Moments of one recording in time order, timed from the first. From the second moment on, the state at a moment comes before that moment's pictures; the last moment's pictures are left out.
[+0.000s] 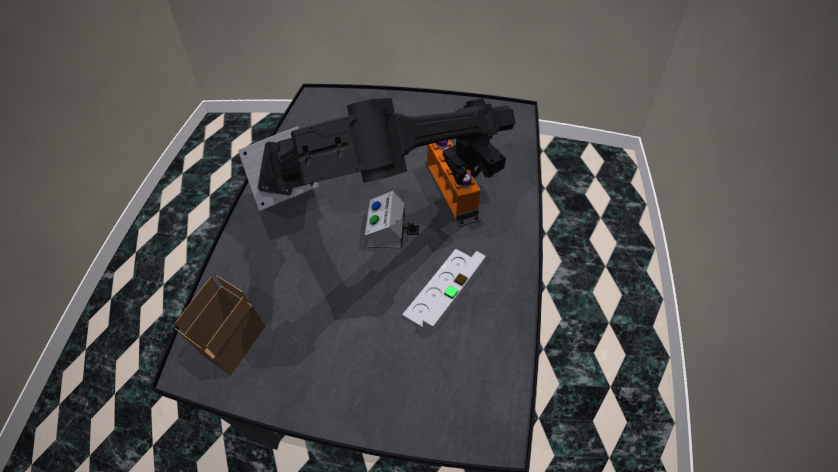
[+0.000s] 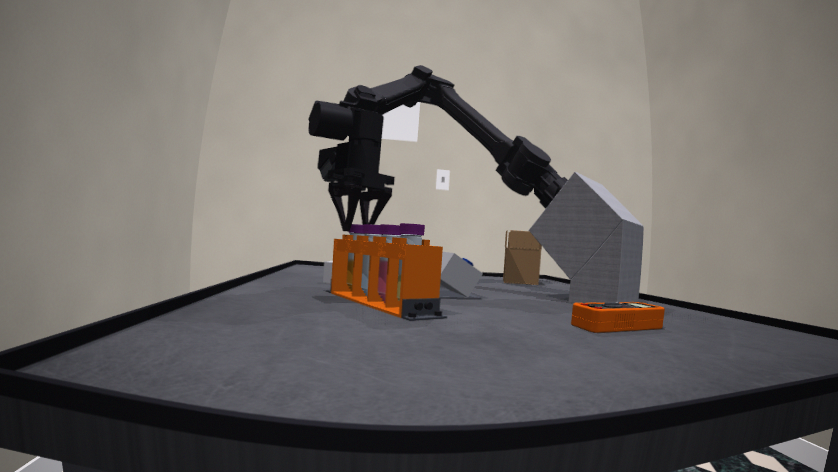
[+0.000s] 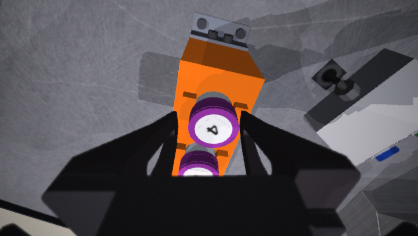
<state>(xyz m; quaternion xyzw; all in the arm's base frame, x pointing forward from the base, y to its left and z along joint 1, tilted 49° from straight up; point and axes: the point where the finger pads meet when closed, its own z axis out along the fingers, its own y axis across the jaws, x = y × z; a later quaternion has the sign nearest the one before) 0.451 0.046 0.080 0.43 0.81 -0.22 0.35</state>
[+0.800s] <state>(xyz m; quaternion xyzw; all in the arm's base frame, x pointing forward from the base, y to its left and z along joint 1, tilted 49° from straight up) 0.434 0.077 0.108 0.42 0.81 -0.22 0.35</state>
